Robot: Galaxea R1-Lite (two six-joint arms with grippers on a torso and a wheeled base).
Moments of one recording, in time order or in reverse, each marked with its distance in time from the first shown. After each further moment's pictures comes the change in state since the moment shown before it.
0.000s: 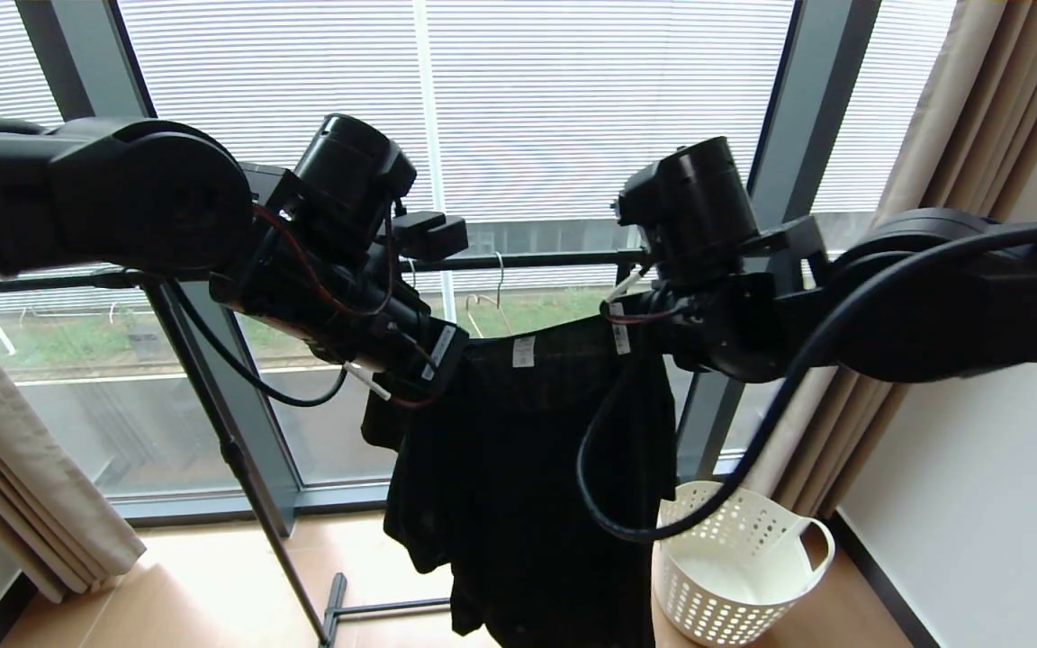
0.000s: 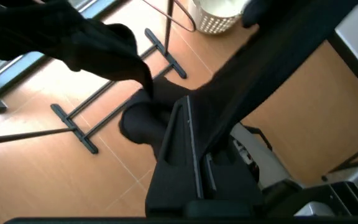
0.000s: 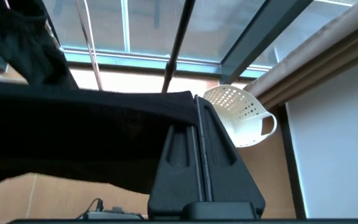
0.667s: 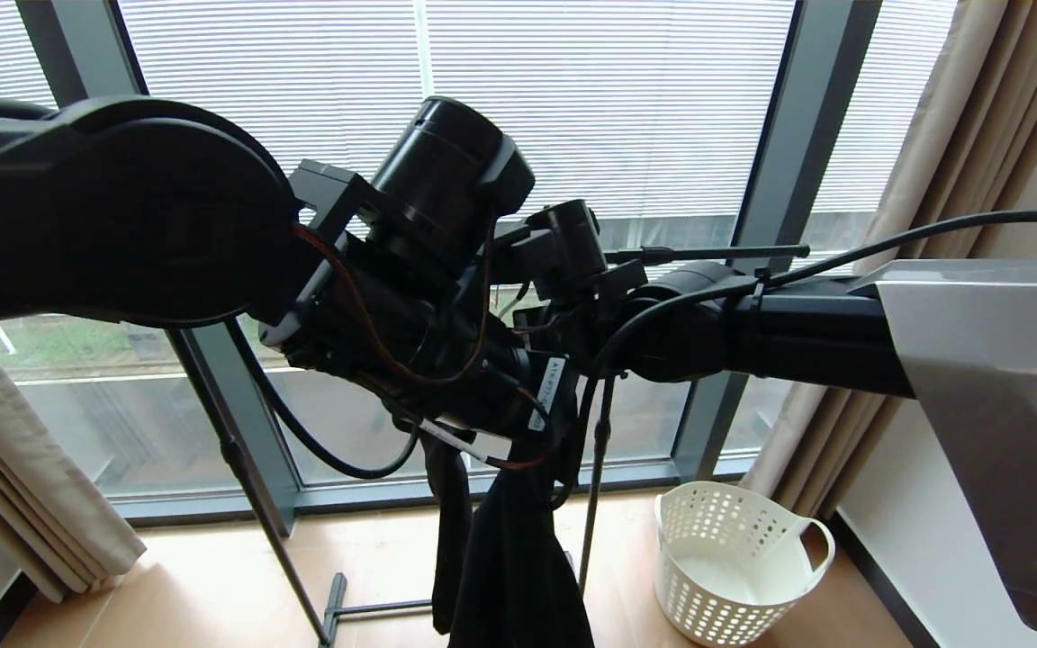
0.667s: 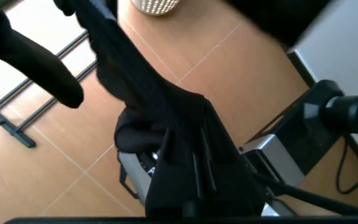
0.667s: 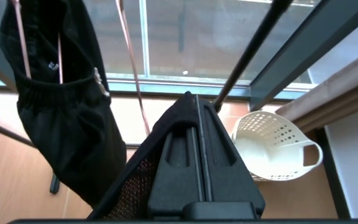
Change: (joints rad) left arm -0.257 -0.036 0.005 0.006 -0.011 -0.326; right arm 0.006 0.354 -0.386 -0.002 0.080 0.034
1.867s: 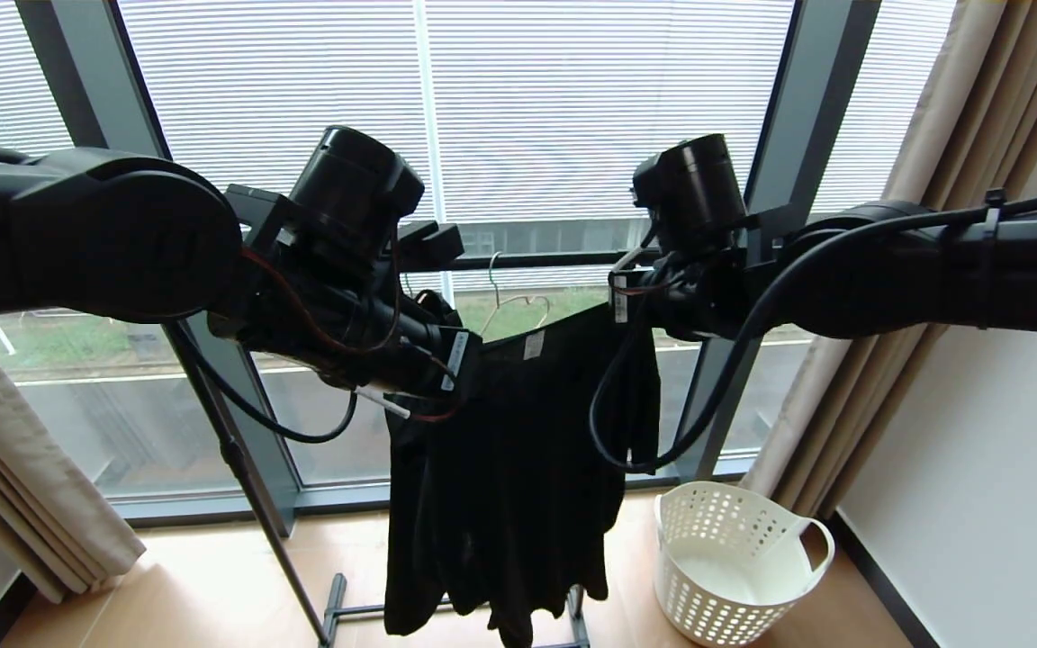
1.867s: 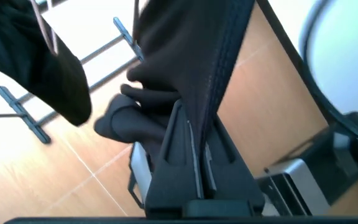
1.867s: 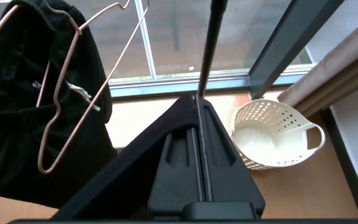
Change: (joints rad) left arm 0.212 -0.018 0.137 -0.154 0.027 0.117; right arm -0.112 -0.284 0.301 0.005 0.034 0.057
